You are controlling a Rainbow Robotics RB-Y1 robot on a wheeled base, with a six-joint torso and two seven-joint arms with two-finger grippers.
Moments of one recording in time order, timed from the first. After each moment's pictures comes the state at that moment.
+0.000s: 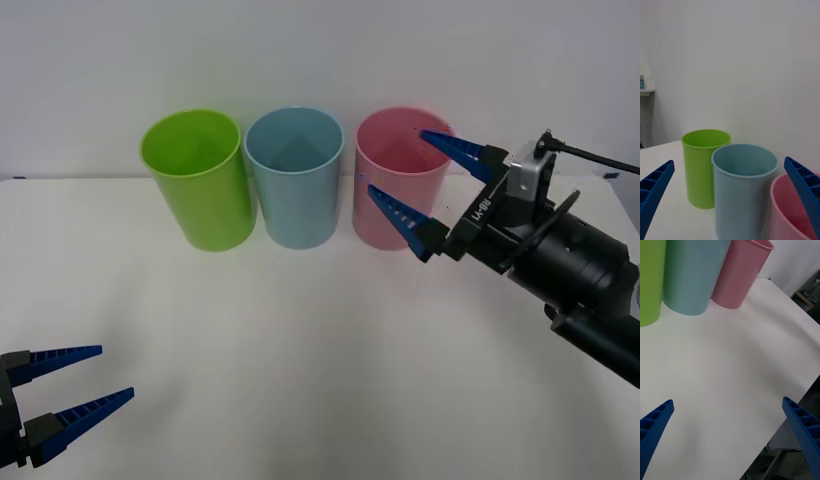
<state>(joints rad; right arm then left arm) -0.07 -0.35 -0.08 -1.88 1.25 -0.85 -0.13 0.48 0.57 0.45 -1.99 -1.31 -1.25 0.61</state>
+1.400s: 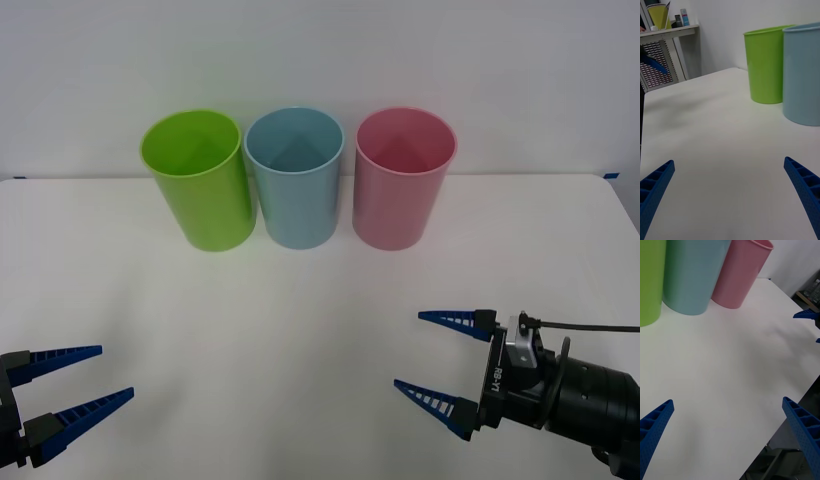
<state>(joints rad) 0.15 -0.36 -0.11 -1.65 1.33 -1.27 0.04 0.48 0.57 0.45 -1.99 -1.31 -1.25 0.61</state>
